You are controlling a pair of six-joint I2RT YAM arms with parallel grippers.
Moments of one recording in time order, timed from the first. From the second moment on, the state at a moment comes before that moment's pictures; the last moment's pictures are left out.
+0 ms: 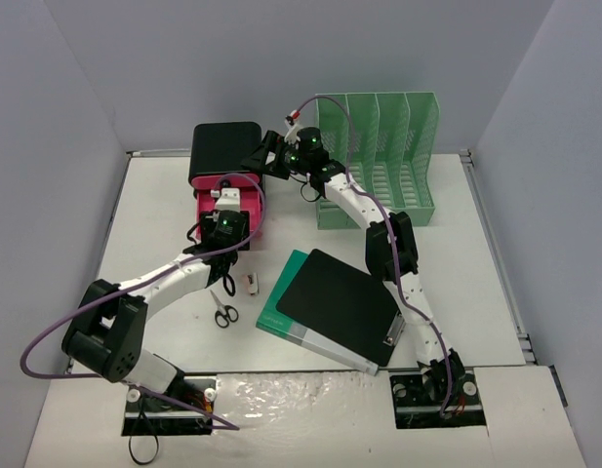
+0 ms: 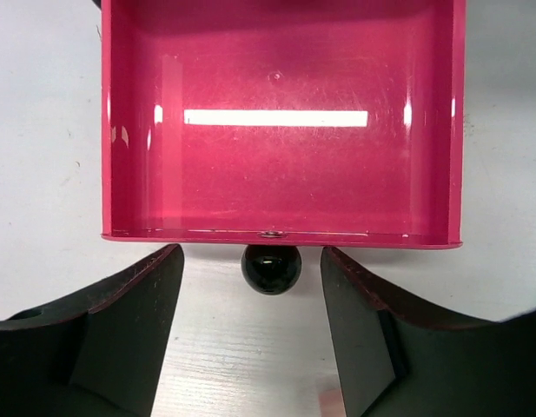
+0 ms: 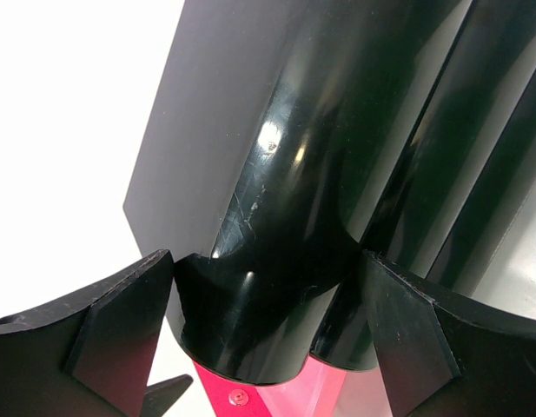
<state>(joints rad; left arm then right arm) -0.48 1.47 0.83 0.02 -0.54 -0.24 0.51 2.60 2.35 -0.03 -0.53 0.80</state>
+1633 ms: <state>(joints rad) -0.64 1.06 0.93 -0.64 -0.41 -0.62 0.51 2.21 1.96 -0.27 -0.27 0.69</state>
